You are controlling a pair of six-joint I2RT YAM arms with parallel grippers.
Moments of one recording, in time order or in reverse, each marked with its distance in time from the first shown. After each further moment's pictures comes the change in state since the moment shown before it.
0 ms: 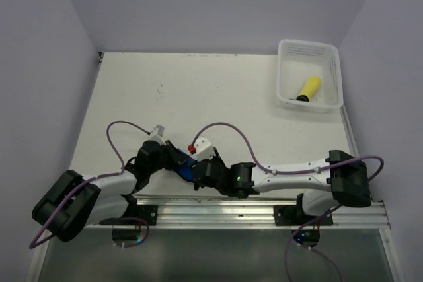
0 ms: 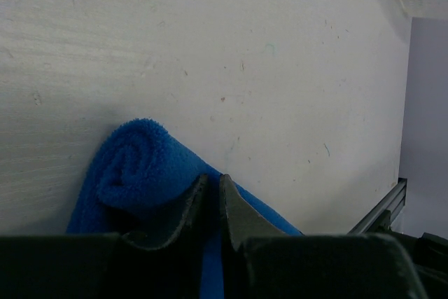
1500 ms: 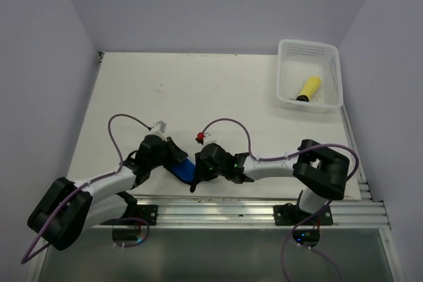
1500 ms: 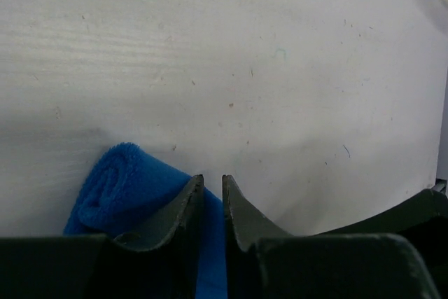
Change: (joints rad) left arm 0.000 -0.082 0.081 -0.219 -0.026 0.084; right arm -0.287 0.160 -0.190 0.434 -0.562 0.228
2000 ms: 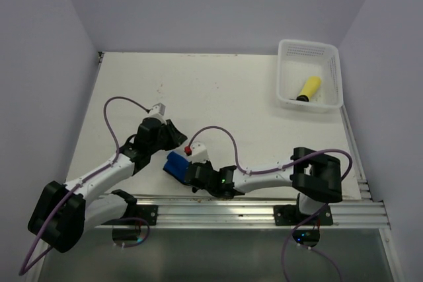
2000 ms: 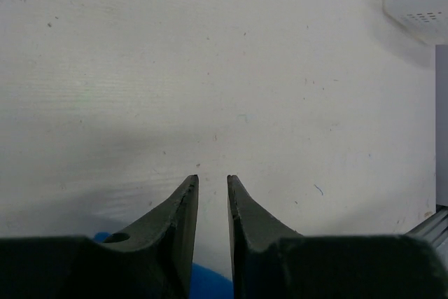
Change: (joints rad) left arm 0.047 -0.010 0.253 -0.232 -0.046 0.106; right arm 0.216 0.018 0.114 -0.187 0.420 -0.050
